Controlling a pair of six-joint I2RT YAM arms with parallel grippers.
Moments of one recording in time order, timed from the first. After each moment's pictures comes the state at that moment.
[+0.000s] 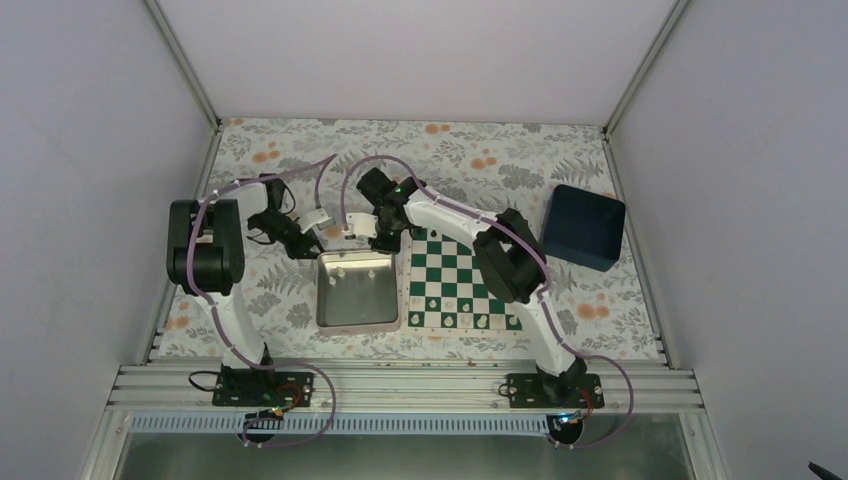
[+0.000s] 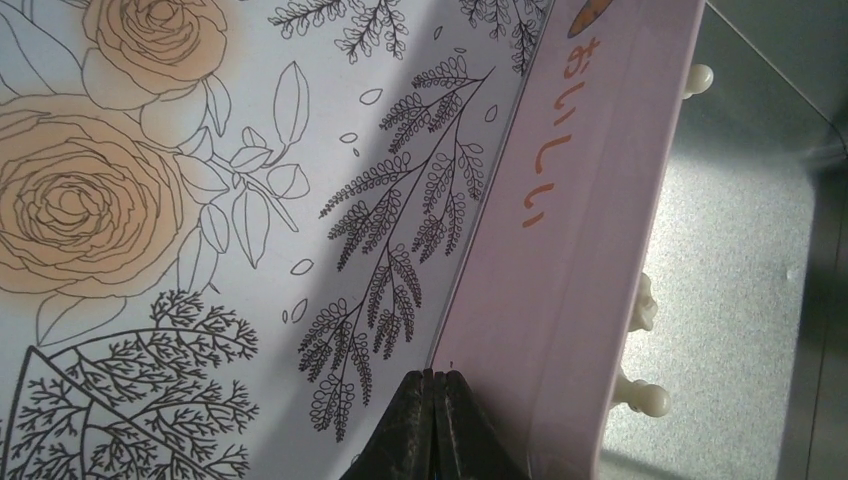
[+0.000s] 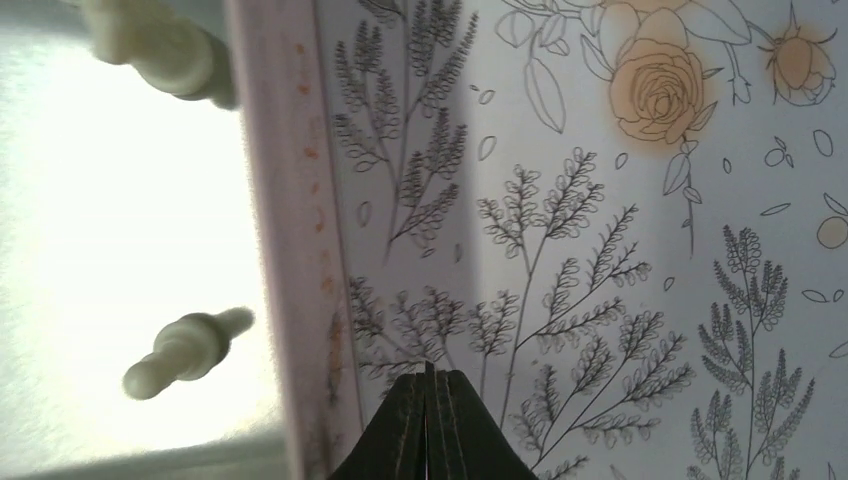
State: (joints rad) left arm 0.03 1.93 1.19 -0.98 0.65 1.05; right arm 0.82 2.29 1.89 -0.86 -0.19 -0.73
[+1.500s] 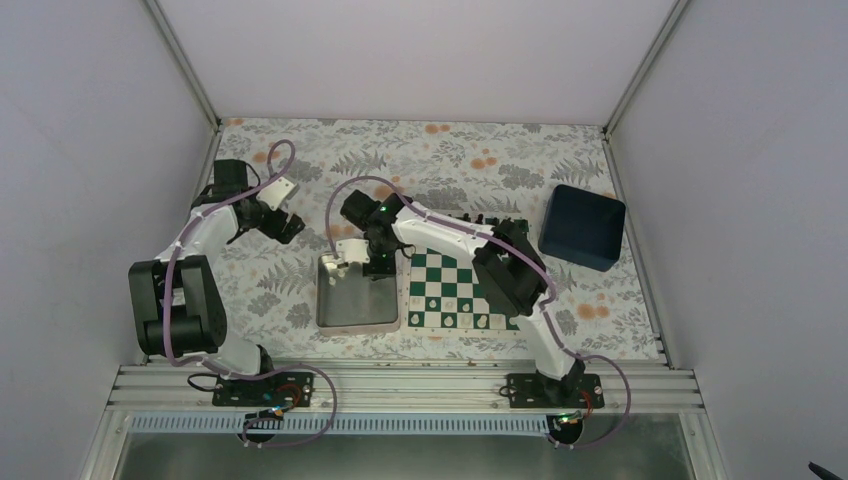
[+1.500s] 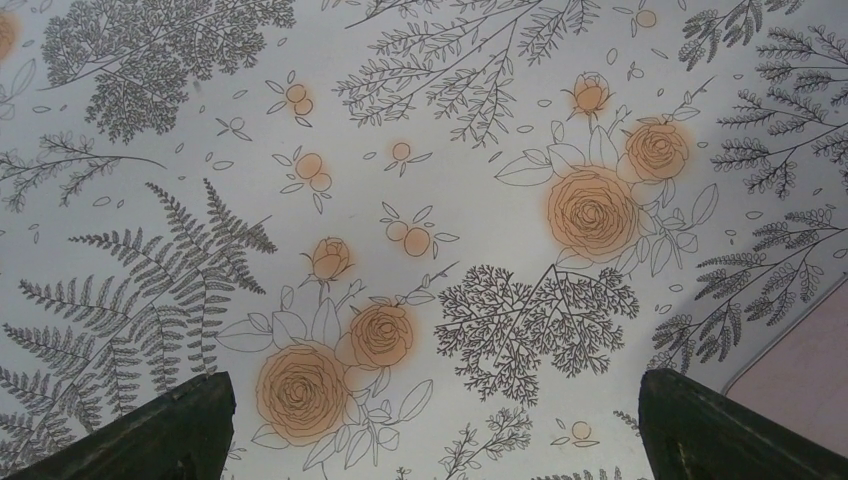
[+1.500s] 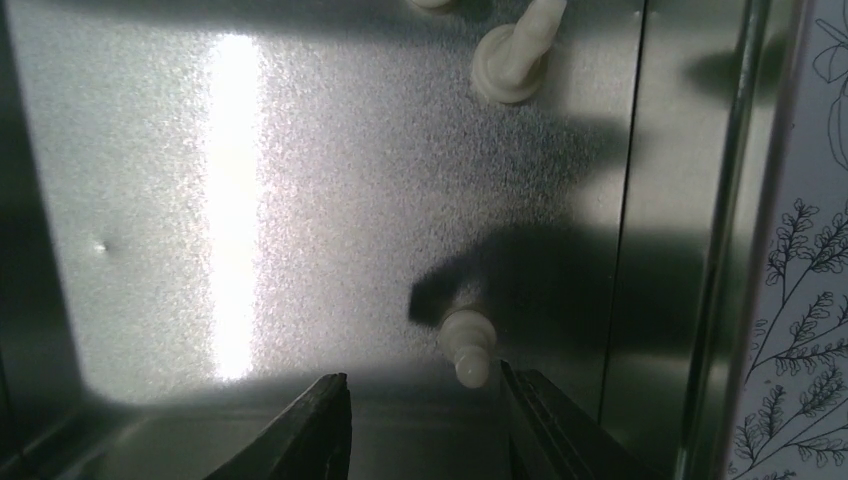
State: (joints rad) left arm 0.14 1.52 1.00 -0.52 0.37 0.63; right arm 0.95 2.20 1.82 -0.99 -0.17 -0.71
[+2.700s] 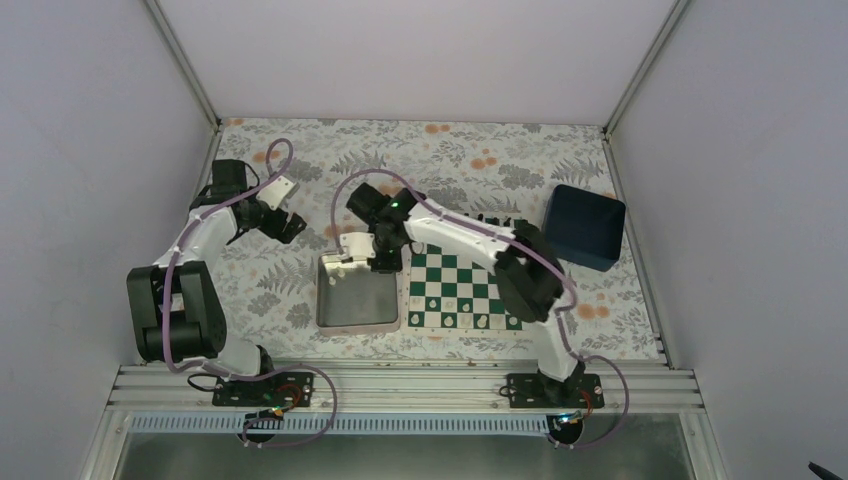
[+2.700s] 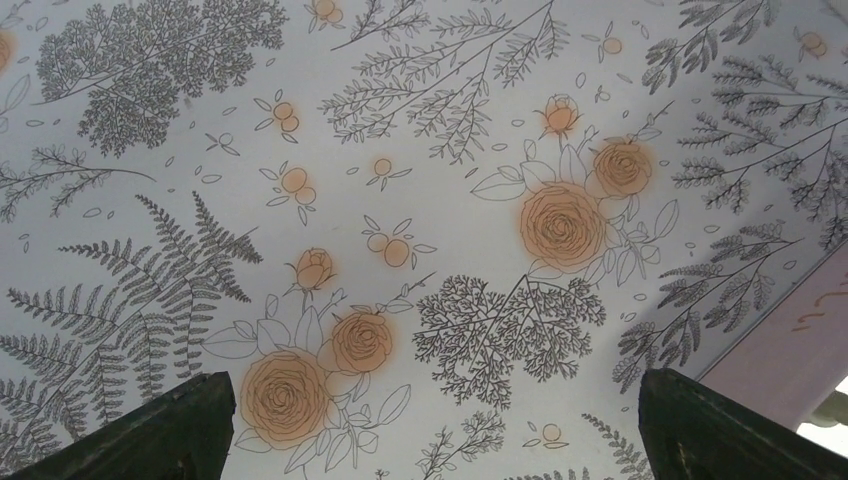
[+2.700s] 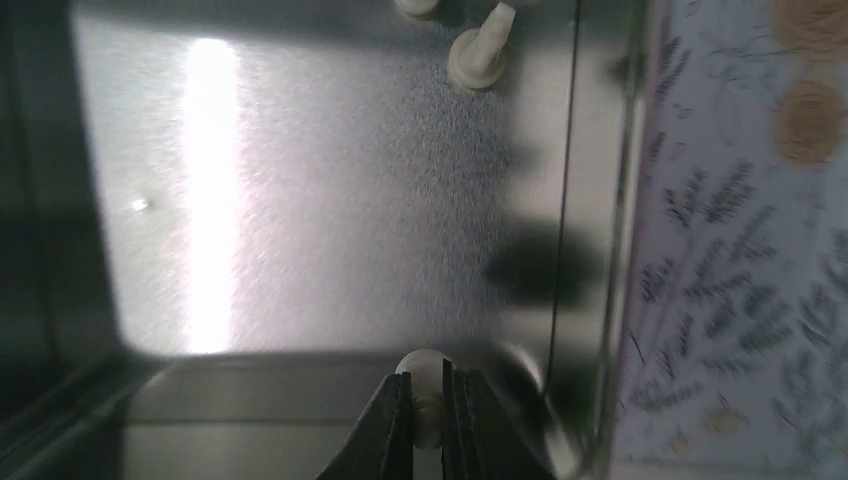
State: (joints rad) left arm 0.14 1.50 0.99 -0.54 0.40 0.62; right arm 0.95 2.13 1.78 -0.98 -0.14 -0.73
